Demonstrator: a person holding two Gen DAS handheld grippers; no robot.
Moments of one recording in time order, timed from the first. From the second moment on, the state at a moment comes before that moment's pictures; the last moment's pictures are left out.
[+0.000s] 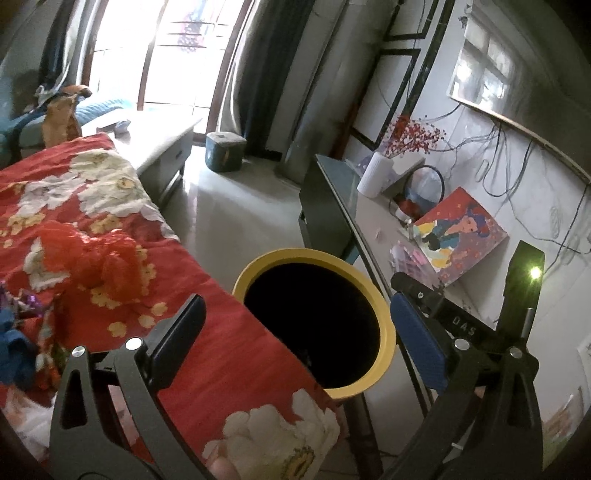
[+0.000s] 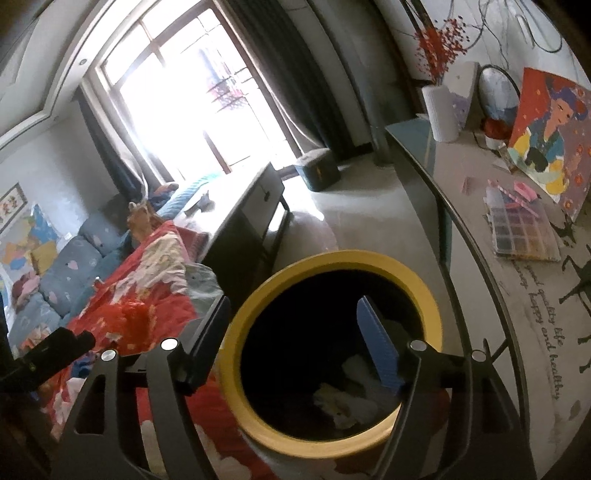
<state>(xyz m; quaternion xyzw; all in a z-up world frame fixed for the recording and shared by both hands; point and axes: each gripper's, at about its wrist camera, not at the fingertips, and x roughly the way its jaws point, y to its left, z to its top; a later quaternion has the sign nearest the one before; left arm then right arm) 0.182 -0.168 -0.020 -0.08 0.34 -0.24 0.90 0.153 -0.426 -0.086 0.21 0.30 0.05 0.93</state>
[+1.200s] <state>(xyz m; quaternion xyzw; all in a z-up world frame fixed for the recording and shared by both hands) 0.122 -0.039 0.005 -0.11 0.28 -0.13 0.94 0.124 -0.301 -0.040 0.12 0.27 0.17 0.94</state>
